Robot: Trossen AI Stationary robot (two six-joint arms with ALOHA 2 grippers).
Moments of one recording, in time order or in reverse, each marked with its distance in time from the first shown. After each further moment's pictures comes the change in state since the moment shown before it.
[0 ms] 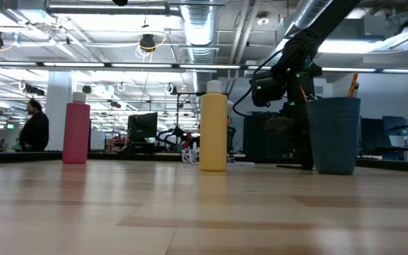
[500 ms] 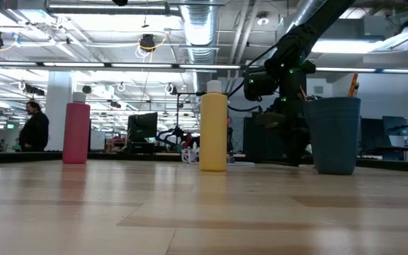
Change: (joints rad) left arm 0.000 0.000 0.000 -0.001 0.000 0.000; right arm 0.038 0.005 0.063 0.020 0.008 -0.025
